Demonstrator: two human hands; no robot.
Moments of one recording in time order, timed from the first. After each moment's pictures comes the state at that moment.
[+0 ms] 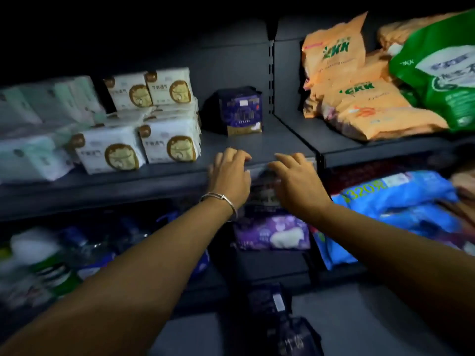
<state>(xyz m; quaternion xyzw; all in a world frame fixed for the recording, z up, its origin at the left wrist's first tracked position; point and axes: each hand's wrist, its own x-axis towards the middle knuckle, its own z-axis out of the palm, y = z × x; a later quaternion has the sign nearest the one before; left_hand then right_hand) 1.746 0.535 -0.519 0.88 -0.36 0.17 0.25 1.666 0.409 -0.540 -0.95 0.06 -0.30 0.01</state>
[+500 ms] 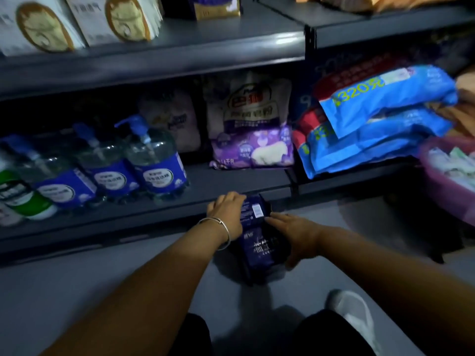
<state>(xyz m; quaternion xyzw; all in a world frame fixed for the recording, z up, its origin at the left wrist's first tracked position) 1.661 0.573 -0.751 0.92 -0.37 -0.15 0.04 1.548 0.429 -0.761 -0.96 0.03 0.26 0.10</state>
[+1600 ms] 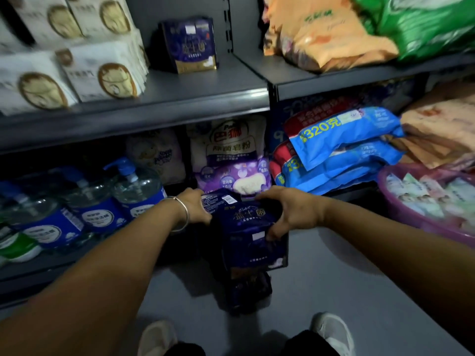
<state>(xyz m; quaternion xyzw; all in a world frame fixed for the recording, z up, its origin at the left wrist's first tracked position) 1.721 0.563 -0.660 0.92 -0.31 -0.22 0.09 1.541 0.400 -0.624 -0.93 0.09 0.09 0.35</state>
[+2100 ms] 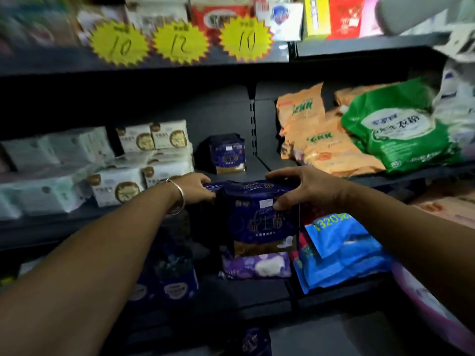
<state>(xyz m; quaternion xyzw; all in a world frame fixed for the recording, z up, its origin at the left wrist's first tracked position) 1.723 0.587 -0.416 0.91 -0.33 -0.08 0.23 1.555 0.393 -0.423 -0.85 0.04 -0.06 0.52</state>
